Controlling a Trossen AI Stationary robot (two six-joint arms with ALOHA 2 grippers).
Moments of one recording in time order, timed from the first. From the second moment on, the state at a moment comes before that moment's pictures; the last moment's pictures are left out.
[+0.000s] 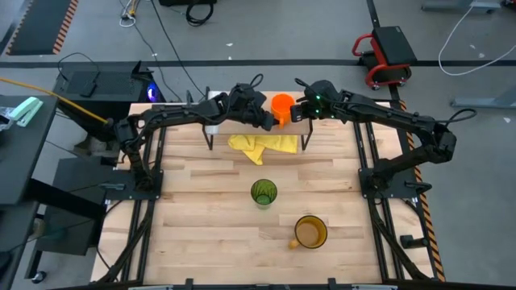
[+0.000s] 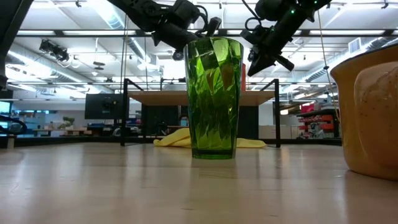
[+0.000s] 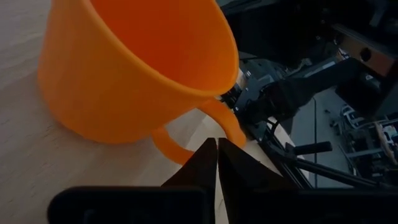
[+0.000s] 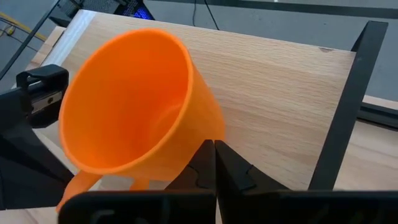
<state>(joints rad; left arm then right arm) 0.42 1.82 1.42 -0.06 0.30 -0.69 -0.53 1.33 1.13 -0.55 0.15 0.64</state>
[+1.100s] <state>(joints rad) 0.49 1.77 1.42 -0.15 0.16 -0.68 -0.53 1.23 1.13 -0.59 0.19 0.61</state>
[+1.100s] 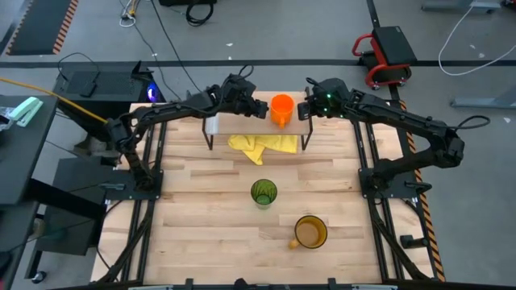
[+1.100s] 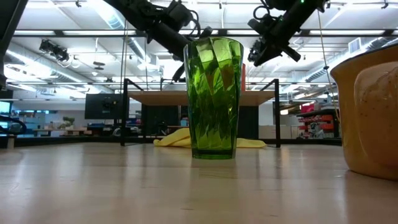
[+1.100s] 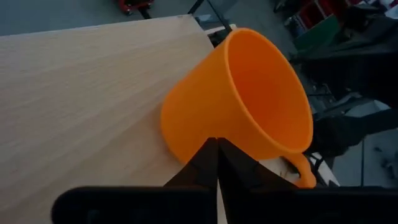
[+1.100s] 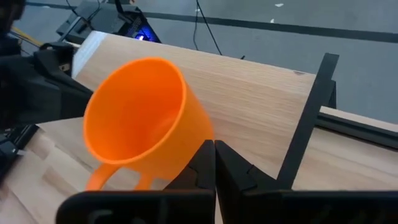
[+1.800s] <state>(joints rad) 0.48 1.79 1.42 -0.02 0.17 -0.73 -0.53 1.23 1.13 -0.58 0.18 0.58</state>
